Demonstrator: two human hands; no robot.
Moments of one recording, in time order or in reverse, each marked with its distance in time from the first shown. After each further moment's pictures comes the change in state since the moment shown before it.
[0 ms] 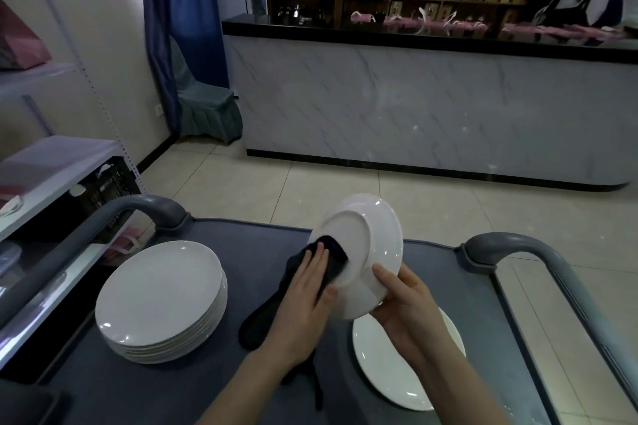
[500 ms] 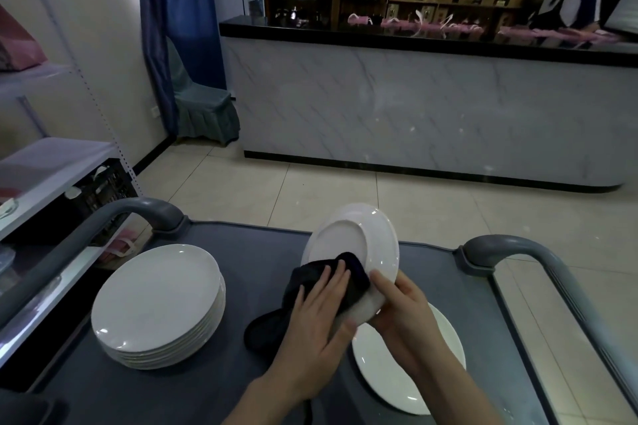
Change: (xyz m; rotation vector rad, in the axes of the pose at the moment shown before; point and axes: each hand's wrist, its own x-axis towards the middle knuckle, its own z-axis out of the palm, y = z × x) left_hand -0.017 0.005 0.014 0.135 -0.011 0.172; right_hand -0.002 0.007 -0.001 -0.048 0.019 0.005
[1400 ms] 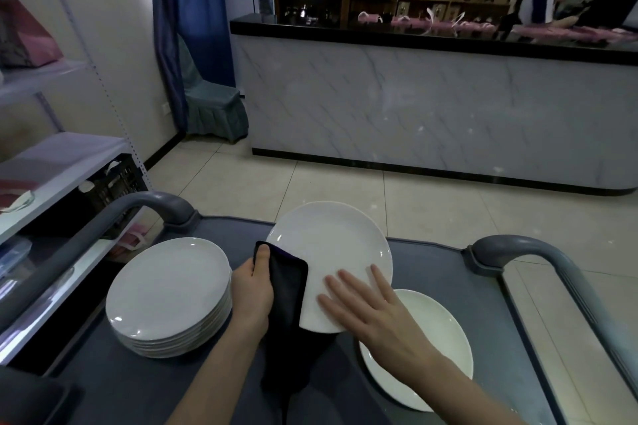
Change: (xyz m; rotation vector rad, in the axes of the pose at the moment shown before) left_hand 0.030 -0.048 -0.059 -0.585 0.717 -0.766; right_hand 0.009 0.029 -0.017 -2.046 -0.414 -1.179
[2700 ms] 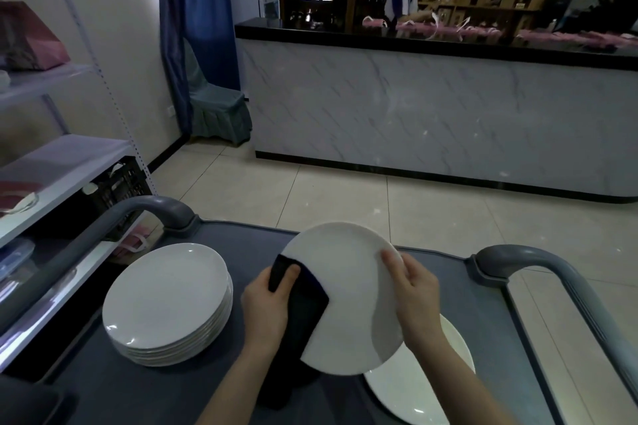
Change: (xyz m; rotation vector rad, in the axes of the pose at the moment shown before) left_hand -0.020 -0.009 0.006 0.147 -0.115 0.273; right_hand 0.029 0.033 -0.004 1.173 0.432 1.188
